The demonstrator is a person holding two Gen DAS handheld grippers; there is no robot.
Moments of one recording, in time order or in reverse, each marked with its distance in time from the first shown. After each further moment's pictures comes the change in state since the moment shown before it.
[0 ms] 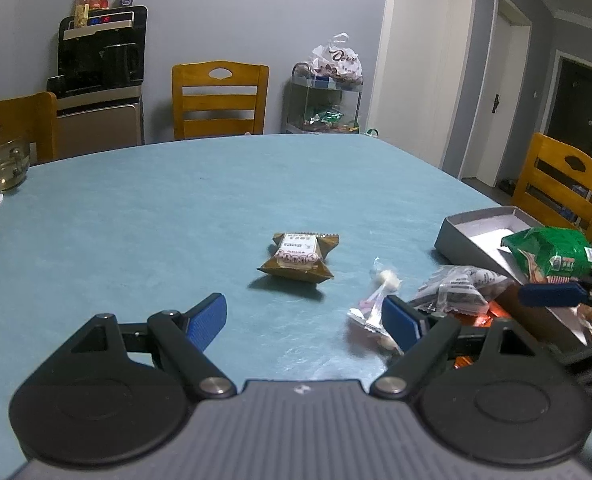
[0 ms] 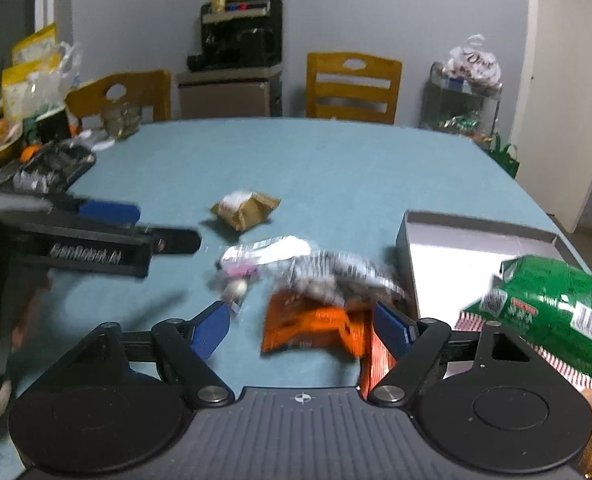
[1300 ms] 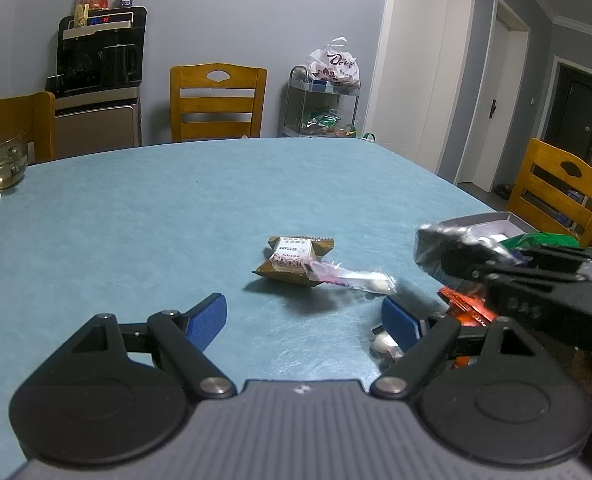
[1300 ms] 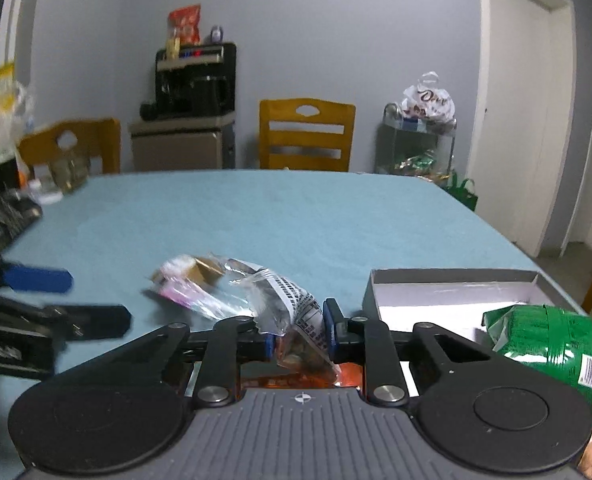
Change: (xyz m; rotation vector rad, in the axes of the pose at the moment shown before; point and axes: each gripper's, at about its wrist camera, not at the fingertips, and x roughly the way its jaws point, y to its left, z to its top) left arm -0.003 0.001 0.000 -0.009 -0.002 -0.014; right arm 0.033 -0.007 0.013 0.060 -0.162 -0.111
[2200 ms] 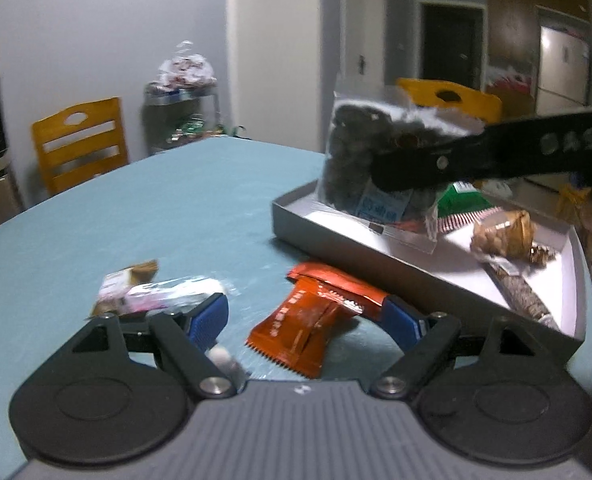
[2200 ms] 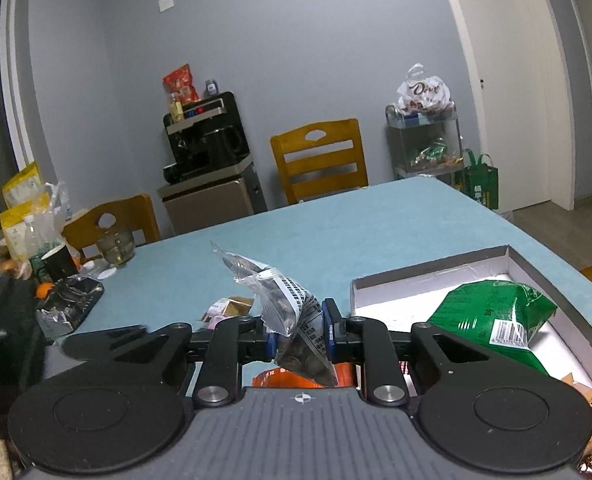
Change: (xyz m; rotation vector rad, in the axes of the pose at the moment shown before) left arm 0.027 -0.091 -0.008 0.356 0.024 -0.300; right arm -0.084 -0.078 0.009 0.228 -0.042 0.167
